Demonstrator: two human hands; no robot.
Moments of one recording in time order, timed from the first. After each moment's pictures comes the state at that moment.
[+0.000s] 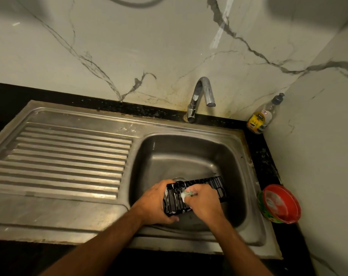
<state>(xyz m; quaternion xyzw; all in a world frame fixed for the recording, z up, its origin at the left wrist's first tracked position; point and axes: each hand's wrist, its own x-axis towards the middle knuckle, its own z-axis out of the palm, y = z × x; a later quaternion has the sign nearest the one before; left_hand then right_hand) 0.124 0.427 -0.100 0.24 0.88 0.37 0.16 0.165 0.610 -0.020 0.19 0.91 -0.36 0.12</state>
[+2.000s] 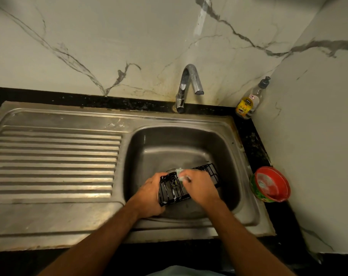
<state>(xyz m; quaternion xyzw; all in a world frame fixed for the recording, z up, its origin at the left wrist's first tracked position) 0.117 0.425 -0.119 0.22 0.88 0.36 0.22 0.152 0.617 -0.033 0.09 0.96 -0.26 0.06</state>
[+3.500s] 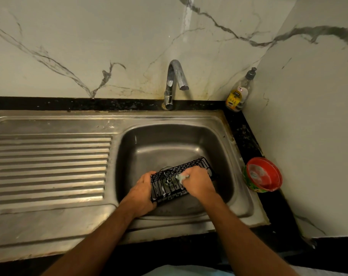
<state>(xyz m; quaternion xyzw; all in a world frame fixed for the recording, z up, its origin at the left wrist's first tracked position) 0.114 0.427 -0.122 0.20 0.90 0.33 0.22 0.147 0.641 -0.057 0.21 0.93 -0.29 0.12</state>
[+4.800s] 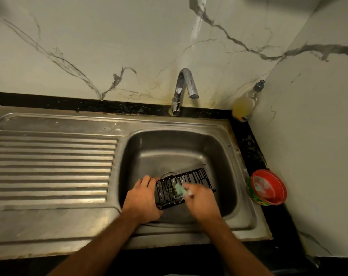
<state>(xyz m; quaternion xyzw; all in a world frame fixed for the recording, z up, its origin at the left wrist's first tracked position) 0.126 0.432 -0.085 0.20 0.95 0.16 0.15 0.183 0.624 -0.053 0.13 0.95 -0.26 0.09</state>
